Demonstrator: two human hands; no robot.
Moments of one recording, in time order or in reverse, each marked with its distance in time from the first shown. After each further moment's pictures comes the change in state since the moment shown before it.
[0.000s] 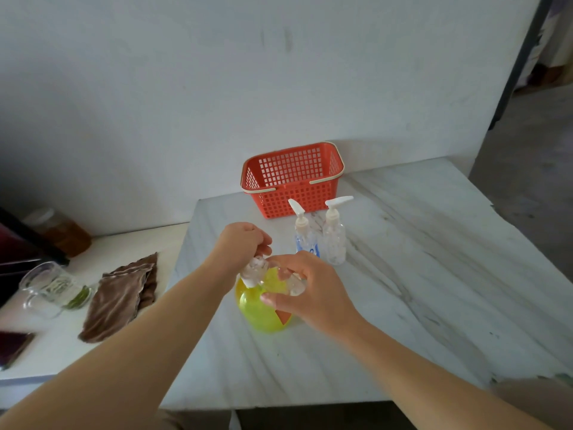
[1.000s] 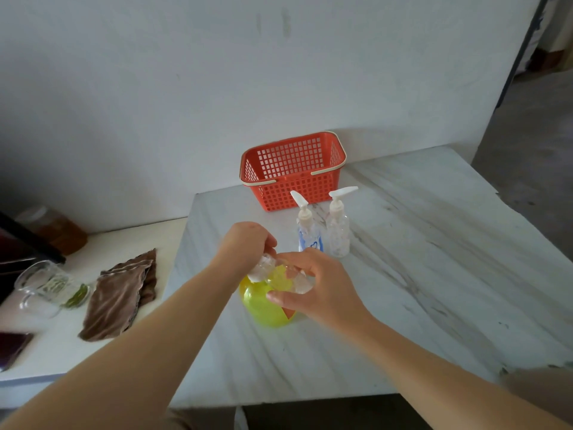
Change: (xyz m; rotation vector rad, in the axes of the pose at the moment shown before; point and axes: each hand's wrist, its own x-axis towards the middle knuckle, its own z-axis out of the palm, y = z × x) left_hand 0.000 0.001 0.002 0.193 -0.047 0.018; right_hand -0.002 0.004 0.002 -0.021 0.039 -0.010
